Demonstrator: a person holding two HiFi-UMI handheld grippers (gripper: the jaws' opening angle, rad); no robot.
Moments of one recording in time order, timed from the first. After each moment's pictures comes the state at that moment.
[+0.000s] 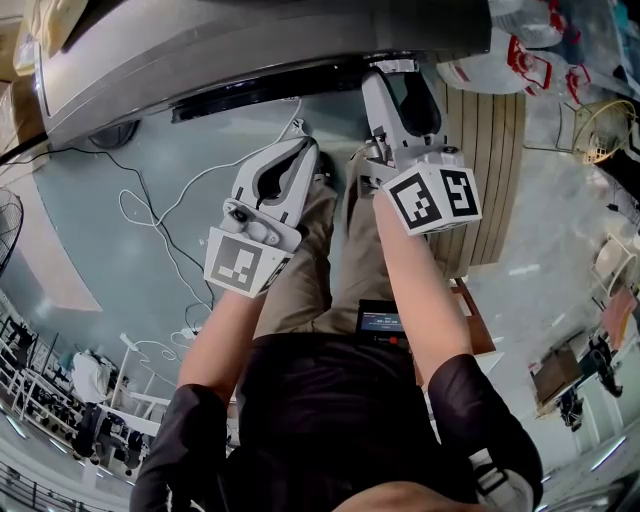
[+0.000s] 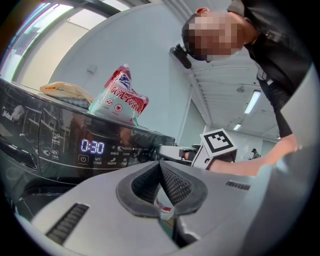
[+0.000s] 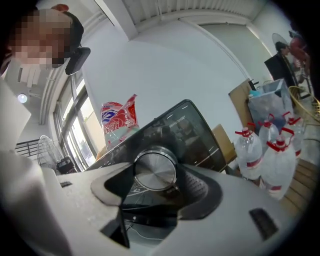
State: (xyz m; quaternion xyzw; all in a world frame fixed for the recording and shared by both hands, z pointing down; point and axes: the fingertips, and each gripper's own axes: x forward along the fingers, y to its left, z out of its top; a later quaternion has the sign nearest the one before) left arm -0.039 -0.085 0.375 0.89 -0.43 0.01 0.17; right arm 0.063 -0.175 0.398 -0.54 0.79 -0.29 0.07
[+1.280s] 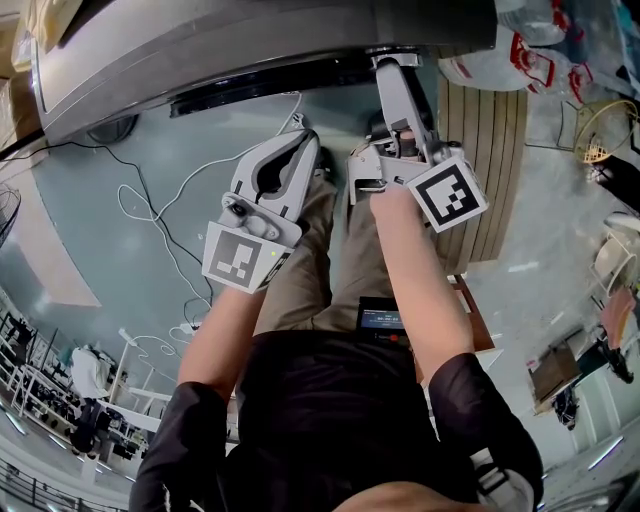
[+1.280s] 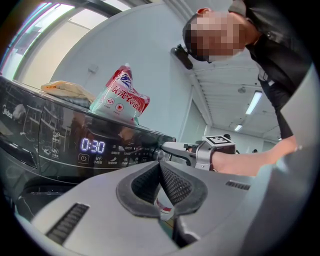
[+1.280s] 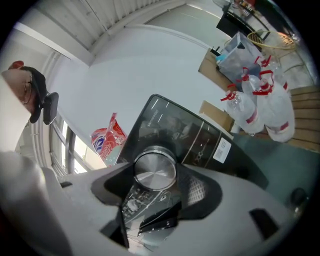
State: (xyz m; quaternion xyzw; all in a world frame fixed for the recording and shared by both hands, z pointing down) left arm -0.038 -0.088 0.377 0.89 -0.43 0.00 0.18; right arm 0.066 -0.176 0.401 -0.49 0.72 -0.45 0.22
